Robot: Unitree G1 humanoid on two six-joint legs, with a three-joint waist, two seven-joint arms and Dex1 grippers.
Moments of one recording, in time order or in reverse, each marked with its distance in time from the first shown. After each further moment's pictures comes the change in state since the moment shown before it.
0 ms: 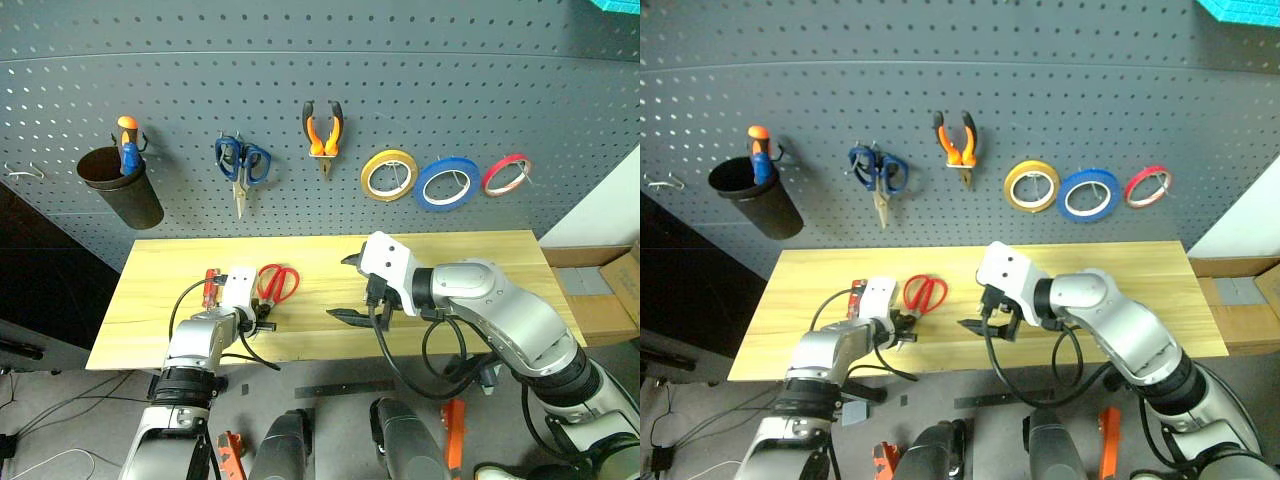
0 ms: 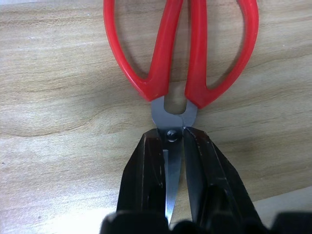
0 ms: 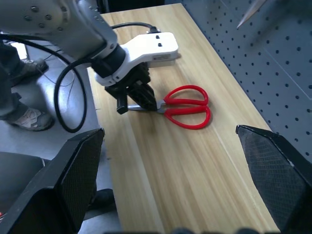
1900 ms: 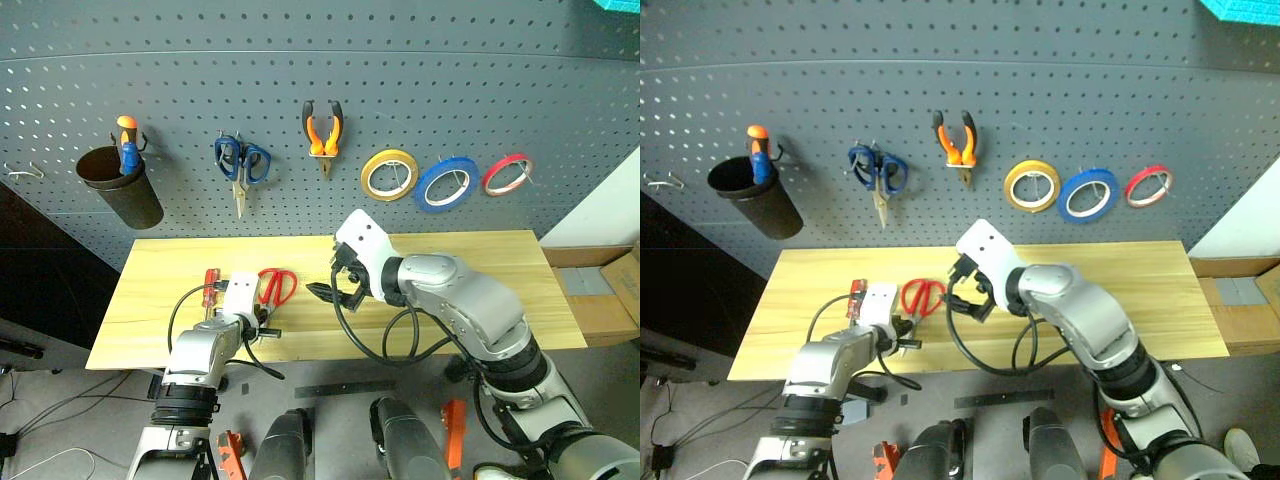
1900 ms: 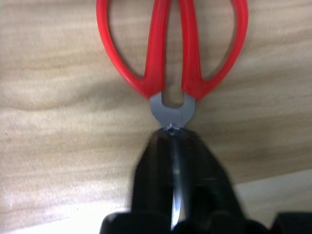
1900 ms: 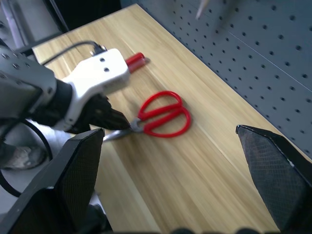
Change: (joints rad) left arm 0.063 -0.019 -0.014 -0.150 -0.034 0.071 0.105; right arm -0.070 0.226 -0.044 0.090 -0.006 0.242 -0.195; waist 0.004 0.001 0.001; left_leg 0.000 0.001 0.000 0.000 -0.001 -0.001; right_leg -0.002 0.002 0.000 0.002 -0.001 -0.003
